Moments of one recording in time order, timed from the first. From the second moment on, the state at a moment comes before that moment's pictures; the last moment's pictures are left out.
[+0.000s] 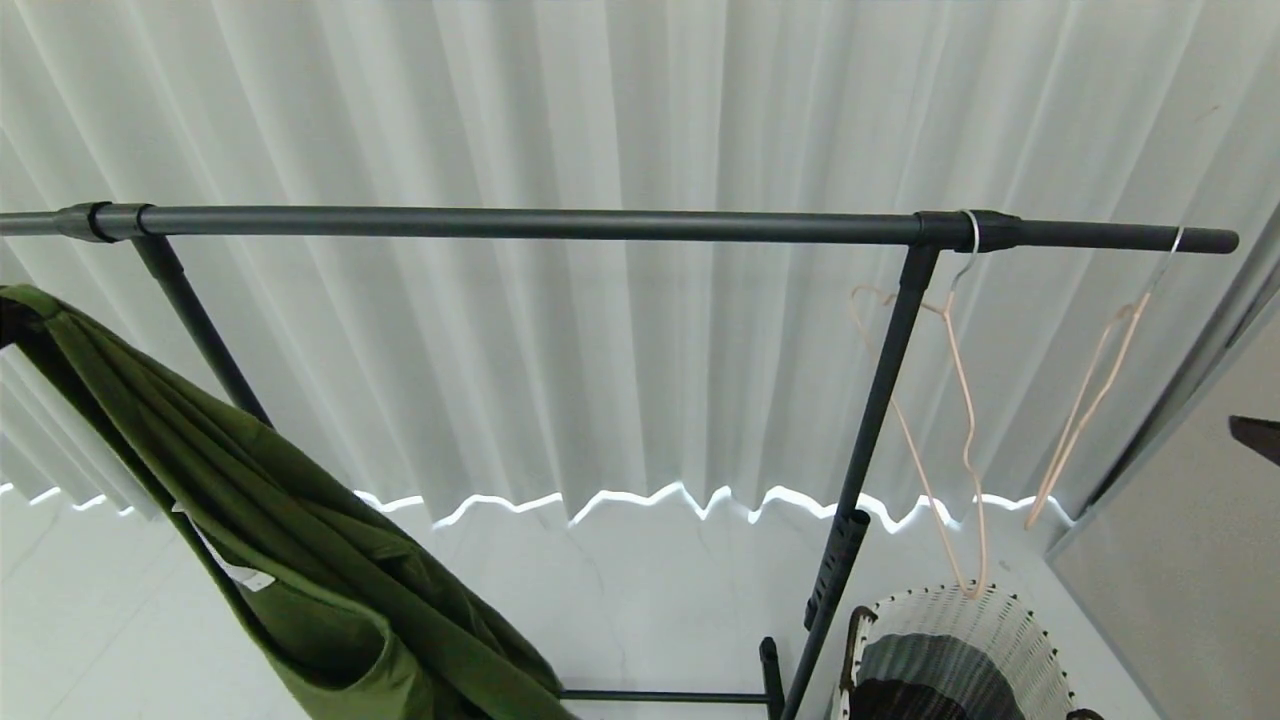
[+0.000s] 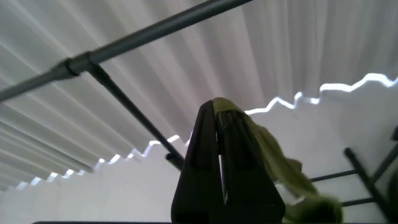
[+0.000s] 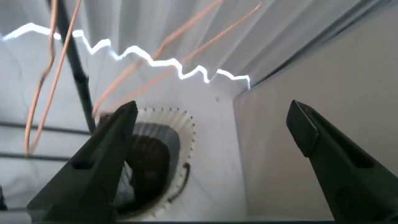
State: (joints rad) left arm -0.71 0.92 -1.03 0.27 0.63 0.33; right arm 0.31 1.04 -0.96 0.27 -0.38 -0.16
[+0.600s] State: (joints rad) left arm -0.60 0.97 -0.98 0.24 0.59 0.30; right arm 0.15 1.51 -1.01 -0.01 -0.34 0.02
